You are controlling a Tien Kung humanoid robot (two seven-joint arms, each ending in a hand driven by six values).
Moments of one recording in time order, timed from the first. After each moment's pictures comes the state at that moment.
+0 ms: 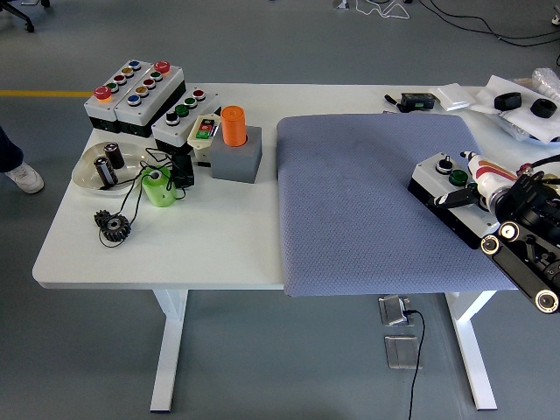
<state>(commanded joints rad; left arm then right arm) -0.18 0.00 -0.86 -0.18 0.28 0.32 0.01 0.74 -0.30 0.81 0.98 -1.75 -0.08 -0.61</state>
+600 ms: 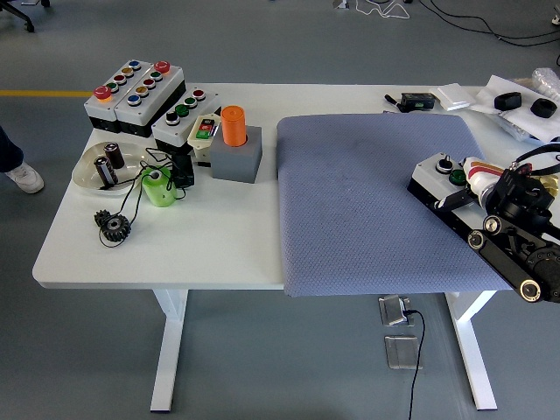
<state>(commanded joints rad) -0.18 0.00 -0.86 -0.18 0.28 0.32 0.01 0.82 -0.27 0.70 0.86 -1.77 -0.05 -0.63</state>
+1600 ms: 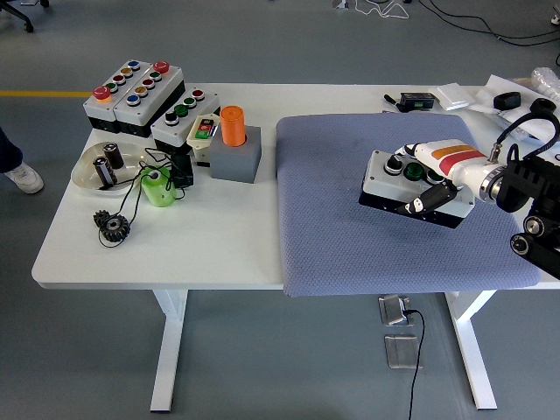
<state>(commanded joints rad) -0.18 0.00 -0.86 -0.18 0.27 0.32 0.01 1.03 -0.55 0.18 1.07 -1.58 -0.17 0.08</state>
